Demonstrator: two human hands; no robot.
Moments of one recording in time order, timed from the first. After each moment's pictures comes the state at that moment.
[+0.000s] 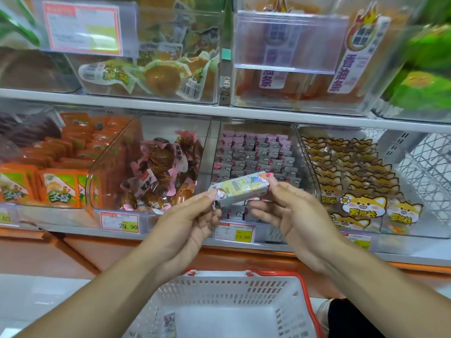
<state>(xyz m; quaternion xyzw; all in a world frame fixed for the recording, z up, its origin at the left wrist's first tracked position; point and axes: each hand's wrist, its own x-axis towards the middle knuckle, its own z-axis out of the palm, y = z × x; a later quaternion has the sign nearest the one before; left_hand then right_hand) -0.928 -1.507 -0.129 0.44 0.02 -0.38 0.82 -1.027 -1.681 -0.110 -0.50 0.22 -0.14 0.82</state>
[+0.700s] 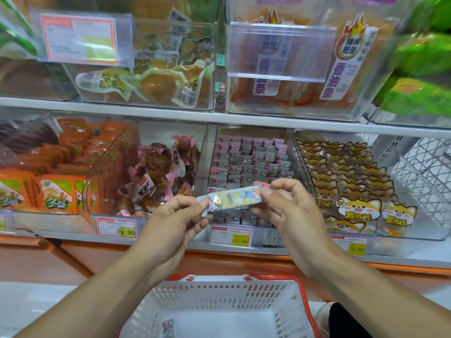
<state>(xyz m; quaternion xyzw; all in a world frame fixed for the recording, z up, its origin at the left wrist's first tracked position) -0.923 -1.502 -0.124 0.53 0.02 -0.31 0.79 -1.028 -1.681 -0.118 -0.56 0.19 -0.20 0.78</state>
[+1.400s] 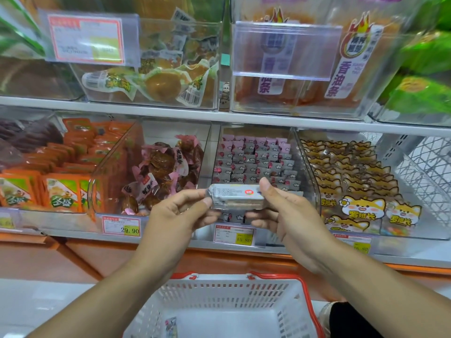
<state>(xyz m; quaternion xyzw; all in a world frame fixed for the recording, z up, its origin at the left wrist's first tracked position) -0.929 -1.496 -0.124 0.62 -0.12 -0.21 0.75 -1.023 -1.672 -0.108 -0.58 0.21 -0.10 0.78</state>
